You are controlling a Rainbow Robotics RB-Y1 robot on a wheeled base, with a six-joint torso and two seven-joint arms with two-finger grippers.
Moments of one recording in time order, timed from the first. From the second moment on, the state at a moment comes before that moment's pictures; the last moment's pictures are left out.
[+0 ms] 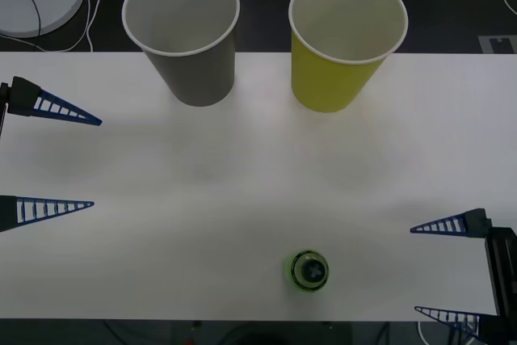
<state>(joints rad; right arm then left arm) 0.32 -1.15 0.18 -1.67 0.69 -1.15 0.62 0.03 1.13 0.30 -1.98 -1.13 -1.35 0.18</state>
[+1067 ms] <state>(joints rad) 0.15 -1.06 0.48 -1.60 0.61 -1.02 0.72 0.03 1.13 0.30 -1.98 -1.13 -1.35 0.18</state>
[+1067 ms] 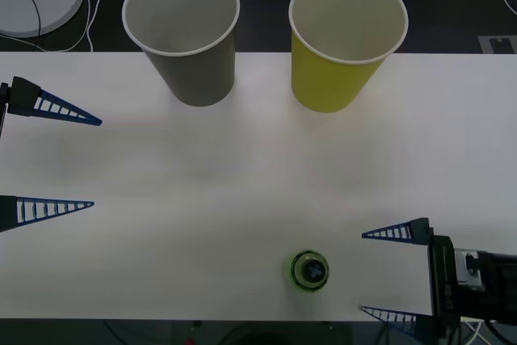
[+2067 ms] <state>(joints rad) 0.04 -1.00 0.63 -1.60 0.59 -0.92 0.81 0.03 1.13 0.30 -1.98 -1.13 -1.35 0.18</state>
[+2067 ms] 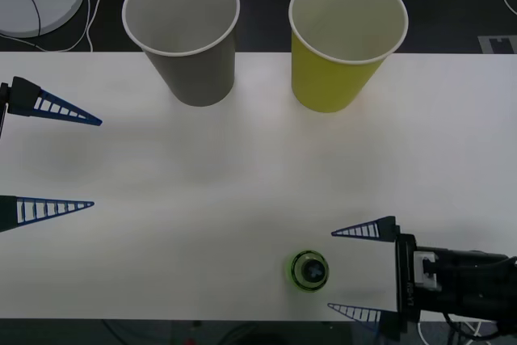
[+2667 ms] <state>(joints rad) -0.02 -0.95 0.72 -1.60 0.59 -0.86 0.82 0.03 1.13 0.30 -1.98 -1.13 -1.35 0.18</state>
